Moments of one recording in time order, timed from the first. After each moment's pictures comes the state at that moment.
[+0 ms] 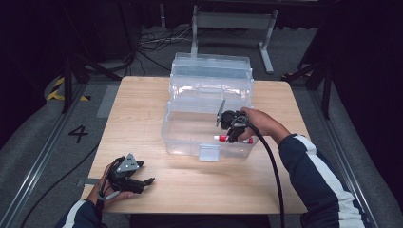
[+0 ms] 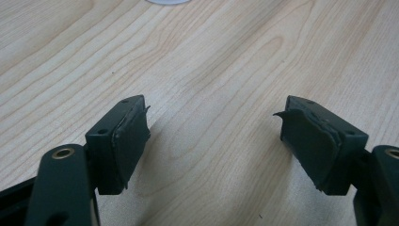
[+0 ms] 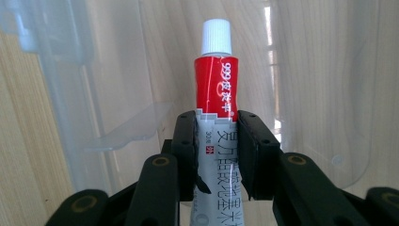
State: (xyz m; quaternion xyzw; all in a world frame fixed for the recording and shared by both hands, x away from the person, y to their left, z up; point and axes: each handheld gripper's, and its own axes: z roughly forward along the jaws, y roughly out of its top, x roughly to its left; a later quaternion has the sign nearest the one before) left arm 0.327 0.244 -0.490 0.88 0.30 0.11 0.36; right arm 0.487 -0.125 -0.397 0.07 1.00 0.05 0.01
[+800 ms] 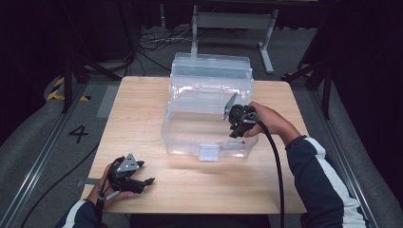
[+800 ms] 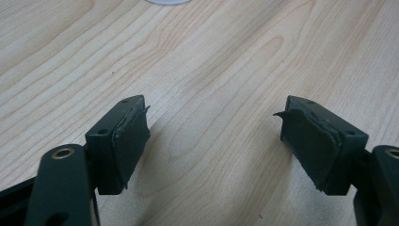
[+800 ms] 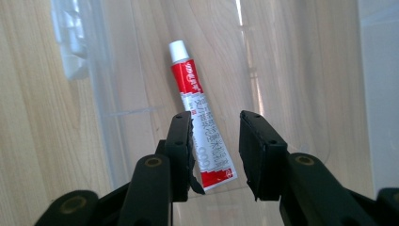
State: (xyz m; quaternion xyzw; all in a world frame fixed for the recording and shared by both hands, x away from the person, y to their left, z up) left arm 0.327 0.244 -0.490 0.88 0.30 0.11 0.36; right arm 0.480 -0.147 -0.366 0.09 0.99 0.12 0.05
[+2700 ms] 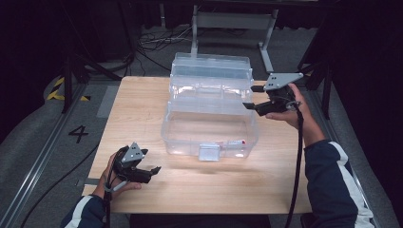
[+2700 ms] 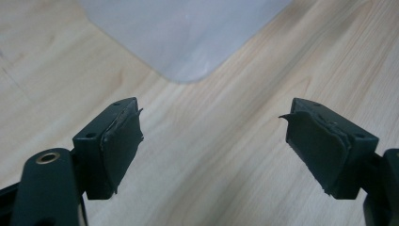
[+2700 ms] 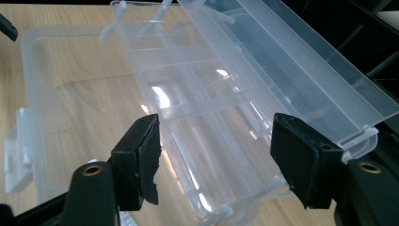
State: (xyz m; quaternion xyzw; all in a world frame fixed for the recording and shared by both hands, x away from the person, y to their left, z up) left arm 0.343 0.219 -0.448 0.86 0.30 0.15 0.38; right arm 0.480 -0.230 -0.299 0.16 0.87 0.41 0.23
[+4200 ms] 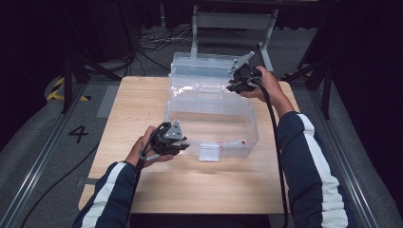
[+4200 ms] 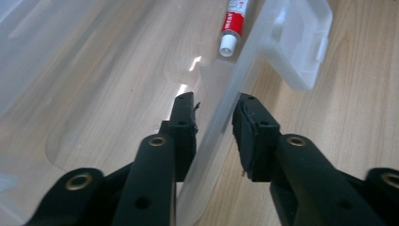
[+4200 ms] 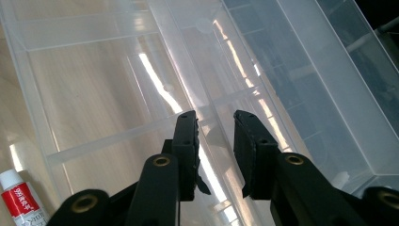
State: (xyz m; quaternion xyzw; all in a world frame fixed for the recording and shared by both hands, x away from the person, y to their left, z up) left arm 0.411 0.127 -0.414 0.92 0.15 0.12 0.33; right arm 0.564 -0.160 -0.309 0.17 0.92 0.26 0.22
